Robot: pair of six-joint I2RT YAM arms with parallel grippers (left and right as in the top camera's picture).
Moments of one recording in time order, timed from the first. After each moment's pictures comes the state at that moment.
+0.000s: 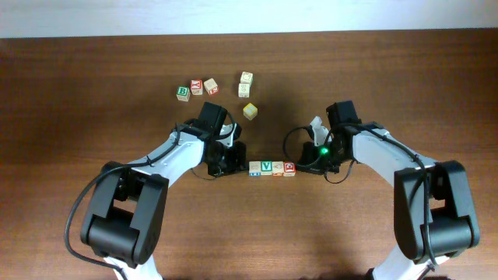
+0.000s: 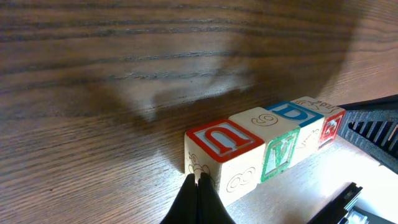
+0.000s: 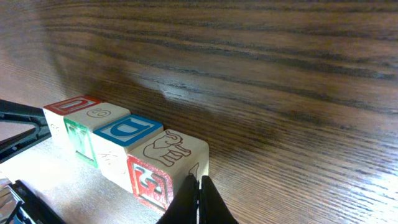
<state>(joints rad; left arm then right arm) -0.37 1.90 1.11 -0.54 0.54 -0.45 0.16 1.84 1.03 -0.60 -0.57 0.21</state>
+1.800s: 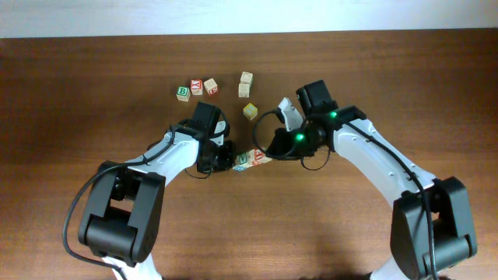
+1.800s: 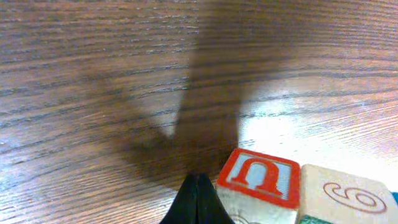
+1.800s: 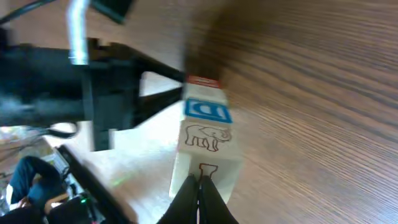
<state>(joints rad) -0.34 1.90 1.09 -0.51 0.36 -0.40 0.36 1.77 1.25 -0.72 -0.63 0.24</state>
